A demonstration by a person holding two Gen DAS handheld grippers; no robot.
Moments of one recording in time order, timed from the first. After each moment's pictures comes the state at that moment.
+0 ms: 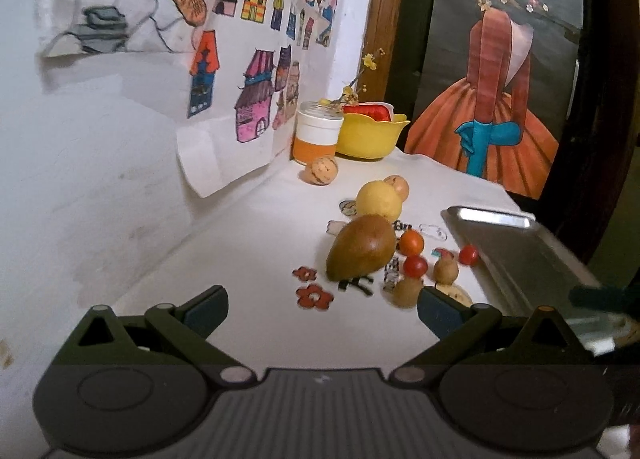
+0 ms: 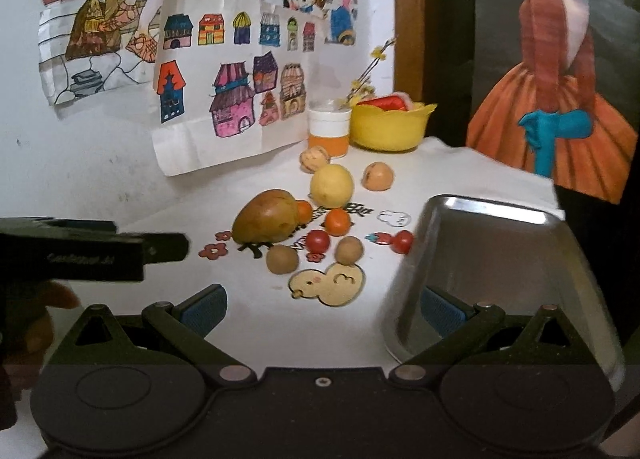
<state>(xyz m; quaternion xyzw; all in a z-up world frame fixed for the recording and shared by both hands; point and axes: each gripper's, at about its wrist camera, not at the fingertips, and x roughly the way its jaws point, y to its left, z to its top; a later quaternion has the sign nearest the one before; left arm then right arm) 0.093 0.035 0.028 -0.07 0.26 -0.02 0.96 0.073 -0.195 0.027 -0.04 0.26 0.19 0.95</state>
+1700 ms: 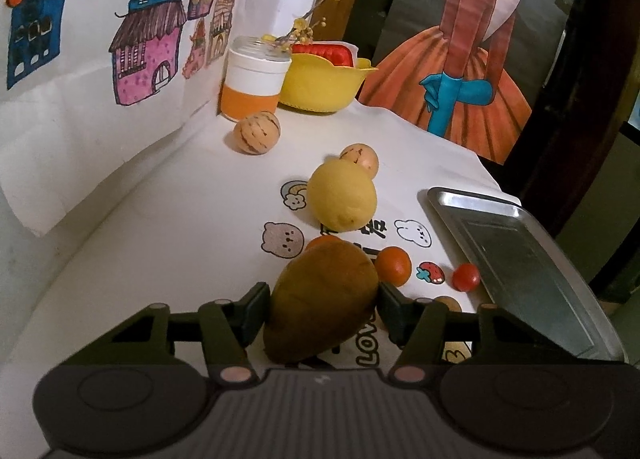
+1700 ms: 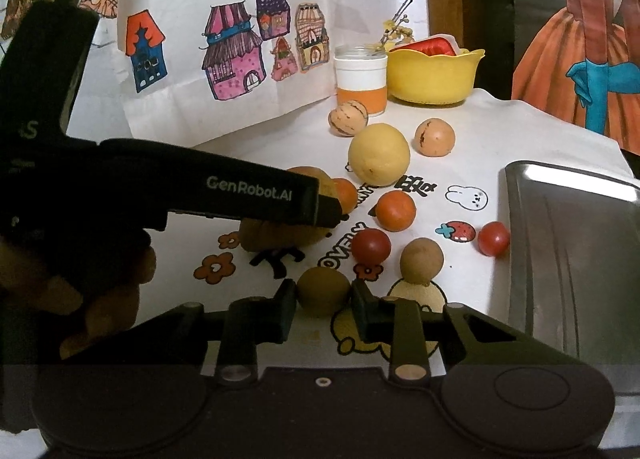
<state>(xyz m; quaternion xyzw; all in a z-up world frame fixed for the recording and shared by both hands) 0.222 0.025 0.002 -0.10 0.34 -0.12 0.93 0.160 -0.143 -0.009 -0.01 0.32 0.23 0.92</state>
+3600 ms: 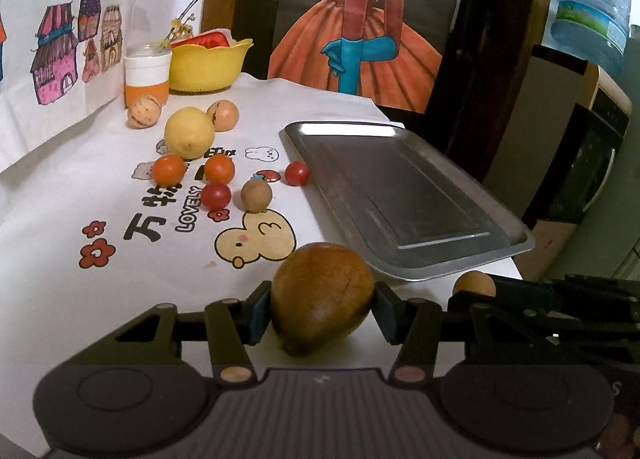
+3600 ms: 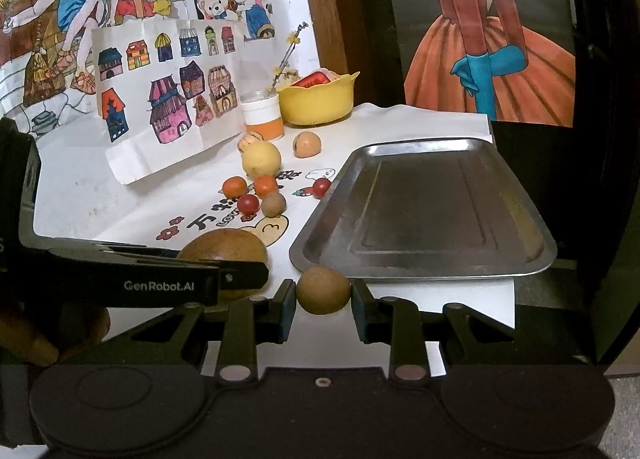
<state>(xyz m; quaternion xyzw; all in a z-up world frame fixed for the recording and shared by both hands) 0.100 -0.076 0.003 -0.02 0.34 -0.20 0.92 0.033 -0.277 0.007 0.05 0.28 0.14 0.95</state>
